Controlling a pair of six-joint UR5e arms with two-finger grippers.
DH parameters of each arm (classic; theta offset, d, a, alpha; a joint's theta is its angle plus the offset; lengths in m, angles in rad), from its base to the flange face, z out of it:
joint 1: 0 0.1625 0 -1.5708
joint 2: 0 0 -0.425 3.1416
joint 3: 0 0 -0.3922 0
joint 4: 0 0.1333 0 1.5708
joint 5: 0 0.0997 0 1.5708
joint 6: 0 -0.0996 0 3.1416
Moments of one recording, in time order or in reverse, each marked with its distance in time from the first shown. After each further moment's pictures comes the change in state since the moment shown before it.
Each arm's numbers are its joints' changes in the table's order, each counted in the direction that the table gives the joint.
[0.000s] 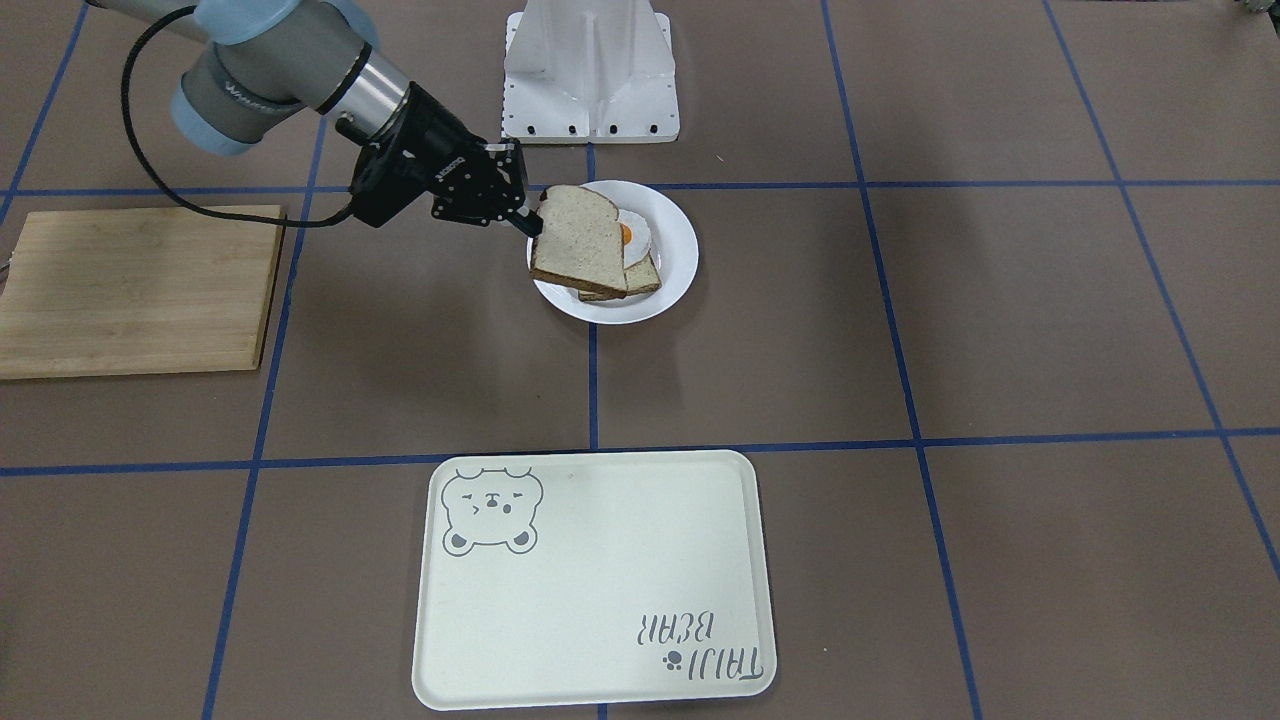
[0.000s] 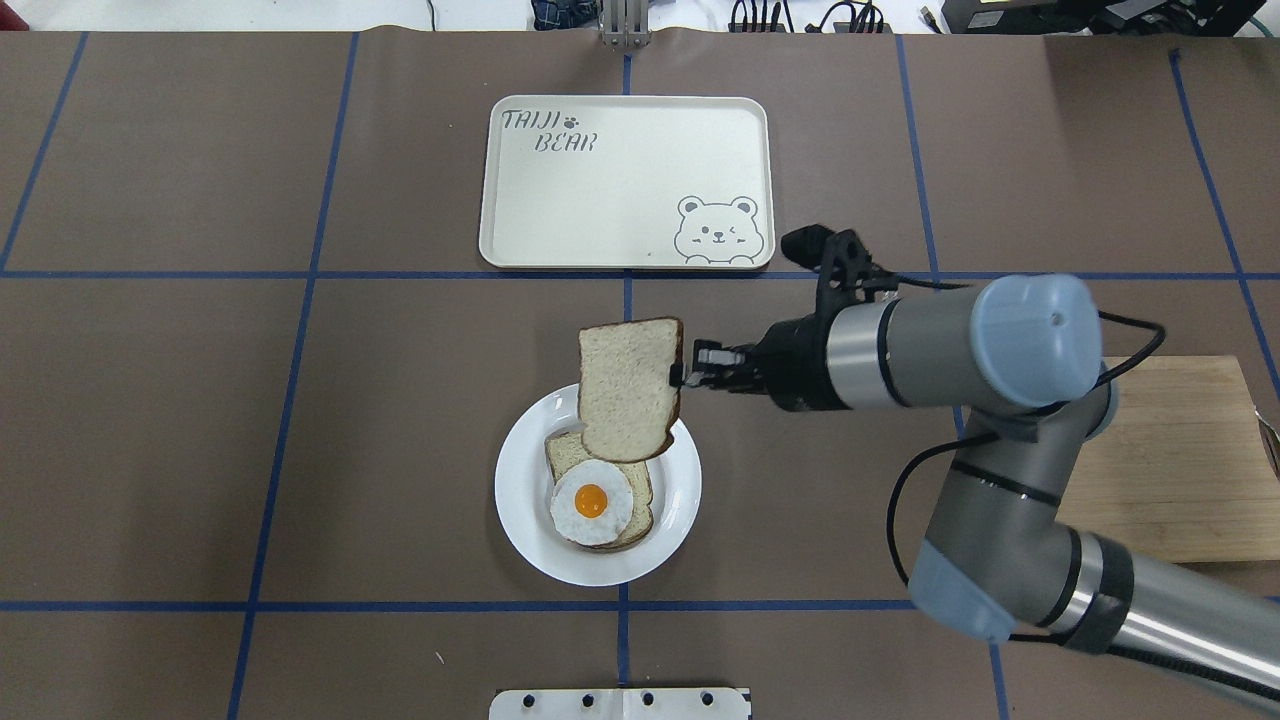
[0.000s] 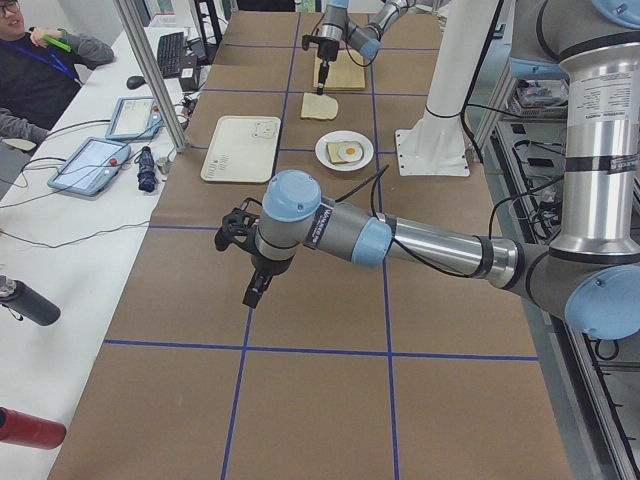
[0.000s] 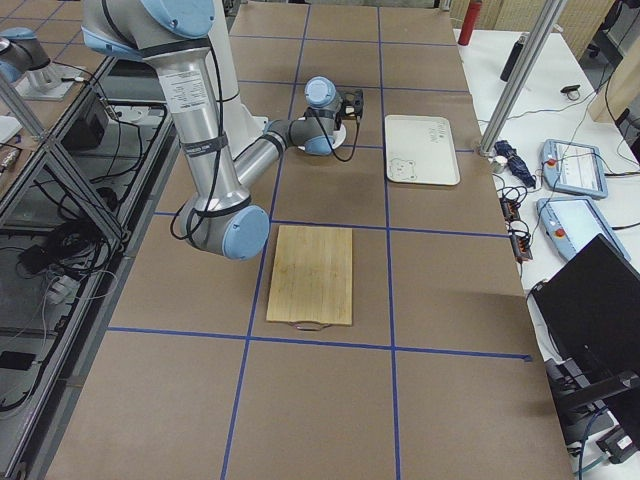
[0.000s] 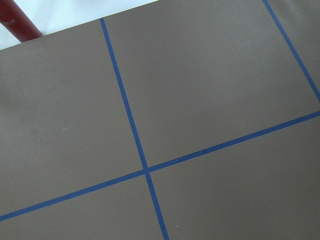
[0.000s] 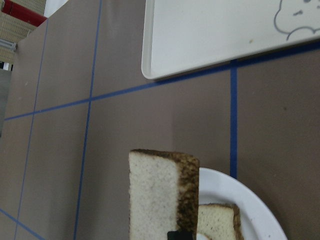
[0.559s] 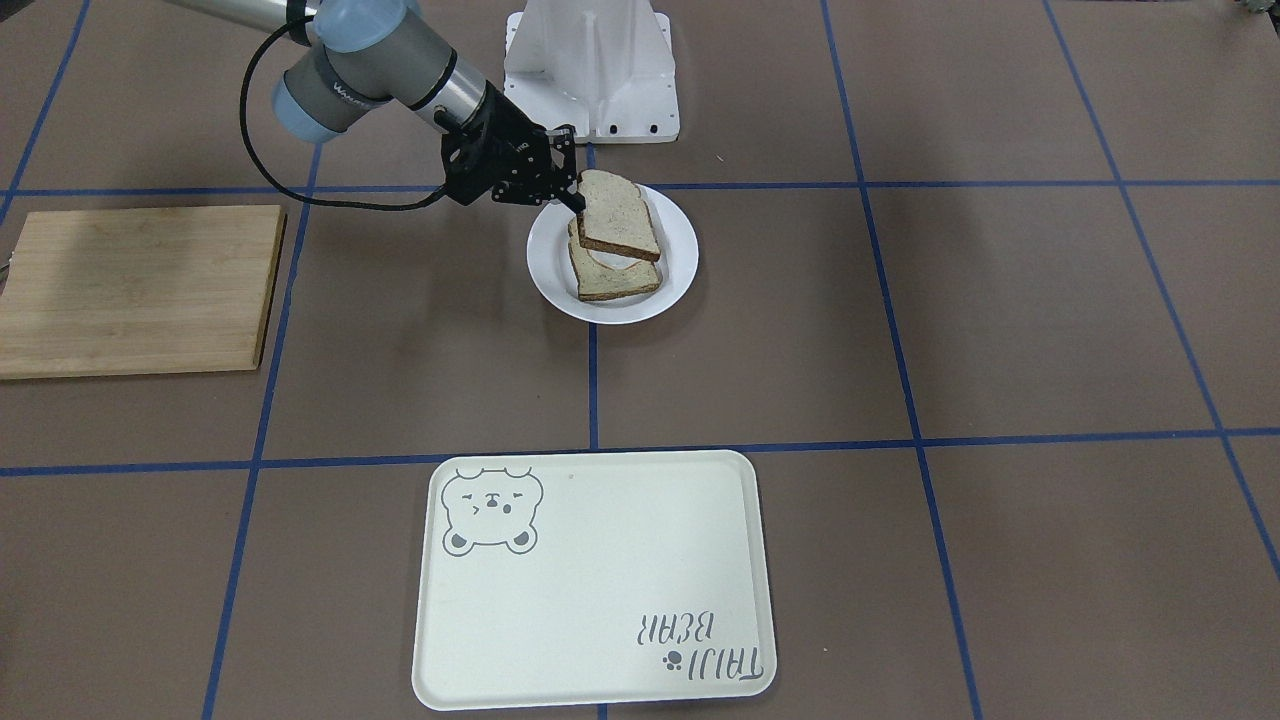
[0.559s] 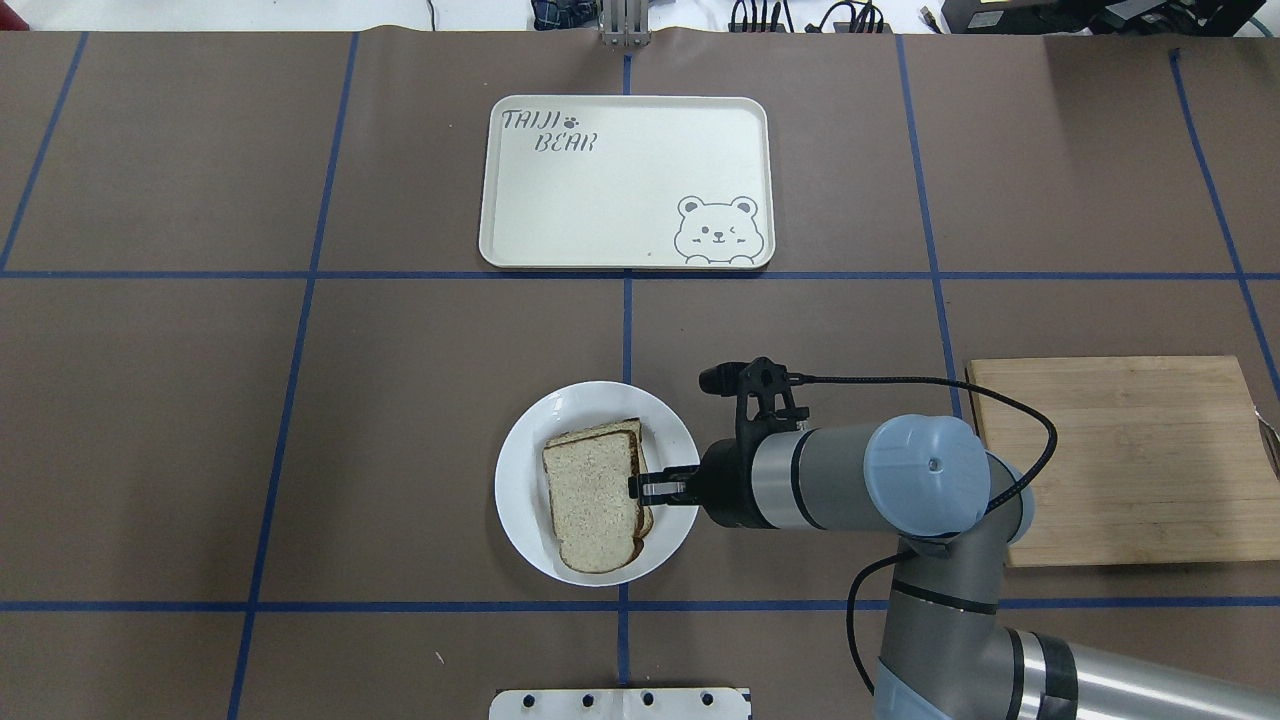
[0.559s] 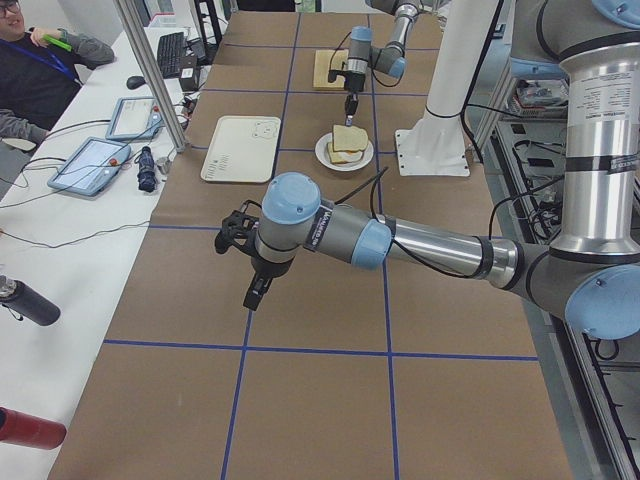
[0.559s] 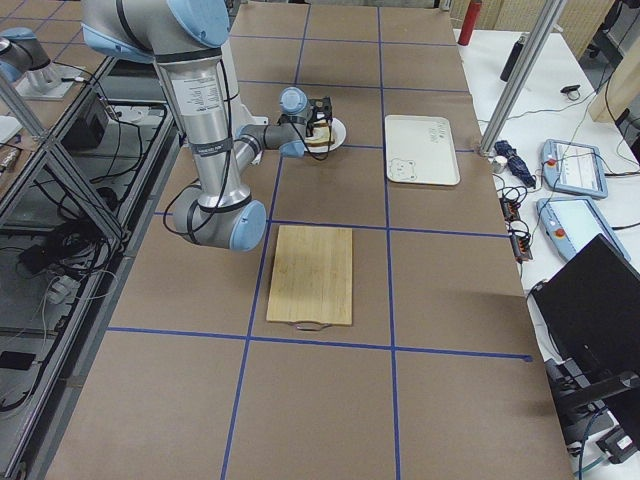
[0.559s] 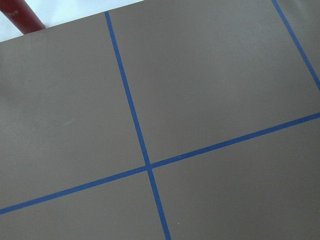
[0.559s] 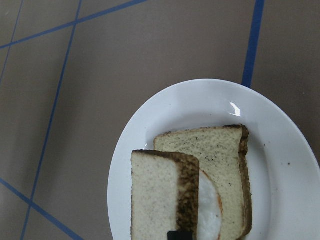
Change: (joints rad) left arm 0.000 0.000 0.009 0.000 0.000 0.000; right arm -0.177 -0.006 -0.067 0.002 -0.120 0.129
